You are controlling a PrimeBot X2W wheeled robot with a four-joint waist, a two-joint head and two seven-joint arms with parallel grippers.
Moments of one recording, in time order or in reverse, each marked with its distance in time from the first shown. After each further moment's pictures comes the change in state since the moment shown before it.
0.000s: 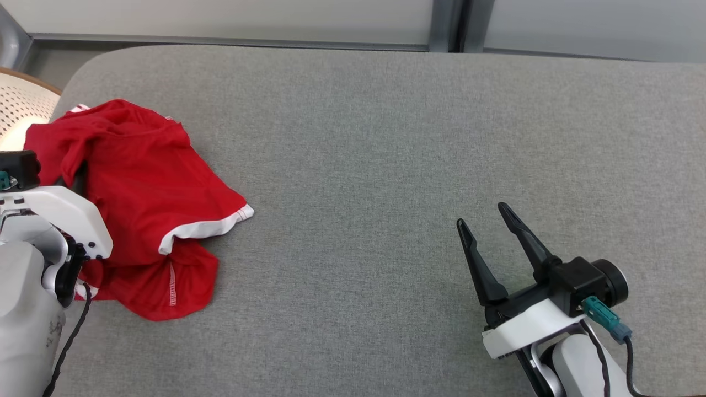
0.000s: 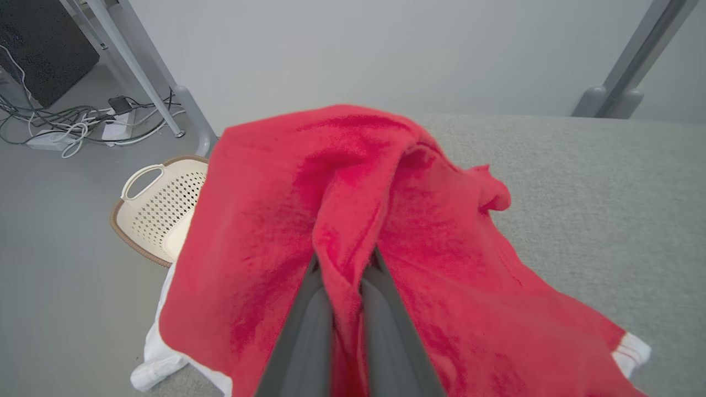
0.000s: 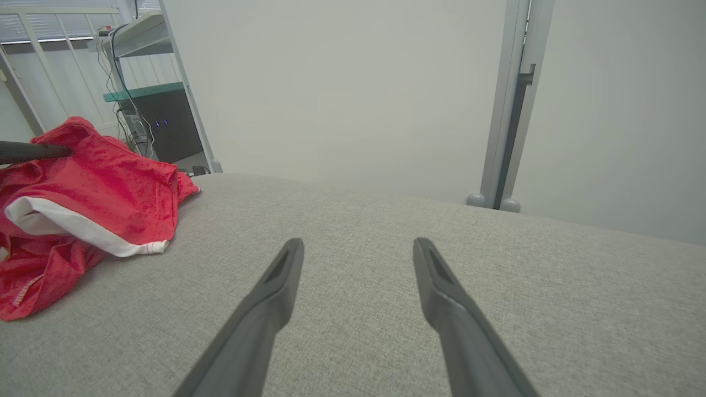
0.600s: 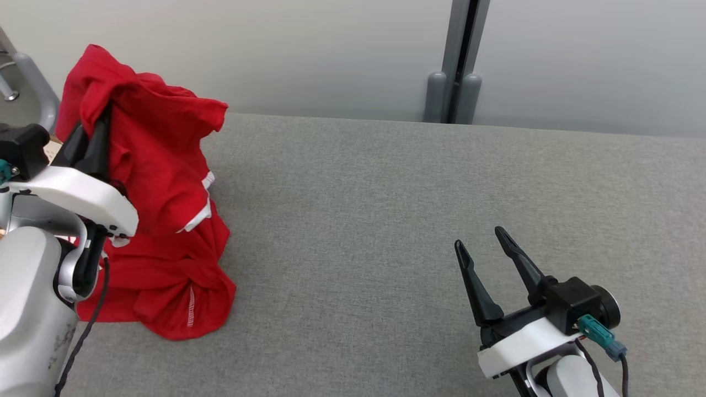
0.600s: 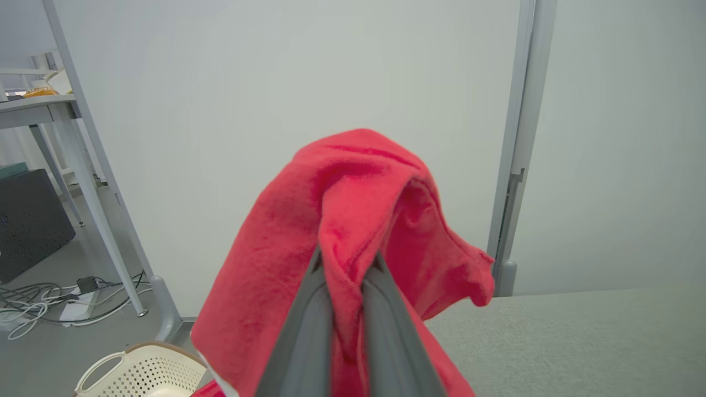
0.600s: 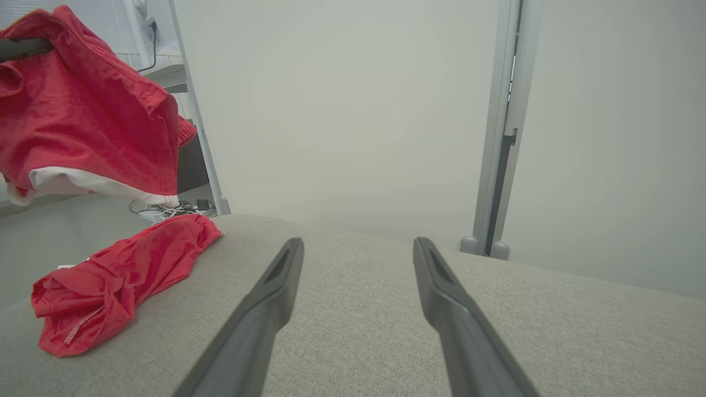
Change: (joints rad) left arm 0.135 0.070 0.028 -0.530 -0.015 0.085 -0.059; right arm 0.060 0.035 -0.012 0.020 0.023 0.000 0.000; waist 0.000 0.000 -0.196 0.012
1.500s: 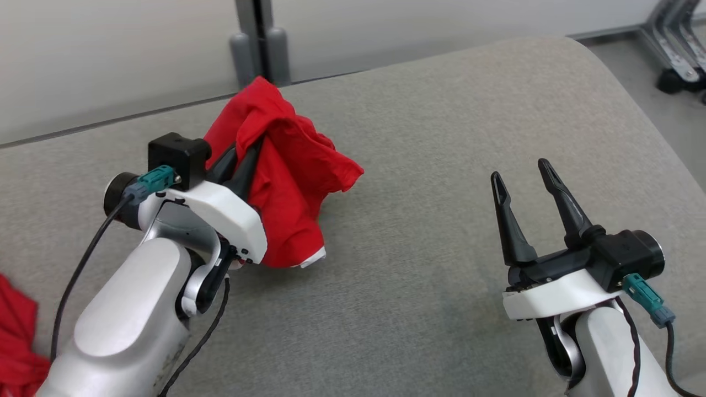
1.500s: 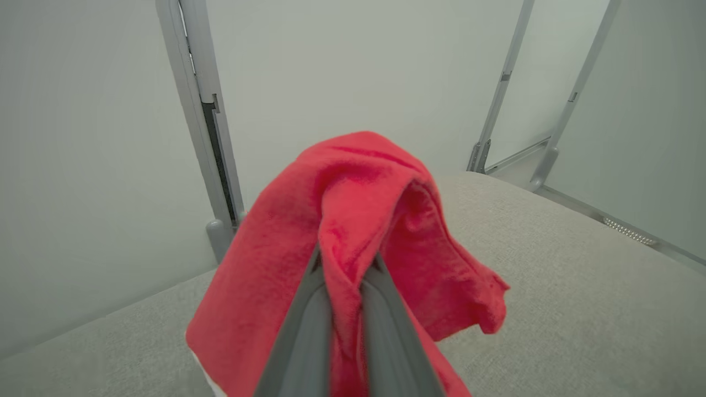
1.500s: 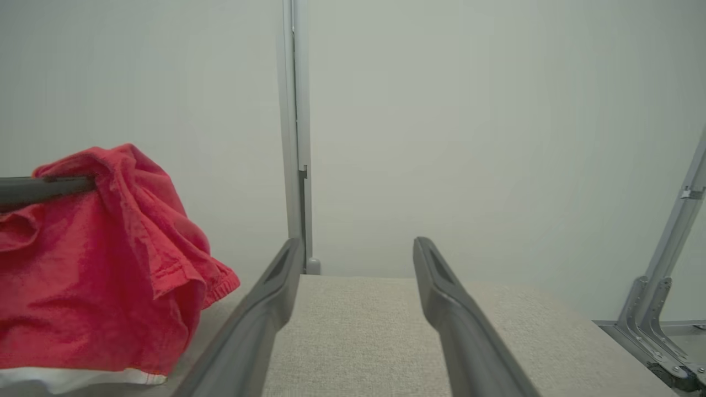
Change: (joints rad) left arm 0.041 -0.145 -0.181 -0.239 0.031 0.085 0.169; right arm -0.089 -0.010 -0.105 -0.114 -0.042 0.000 0.000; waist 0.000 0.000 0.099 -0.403
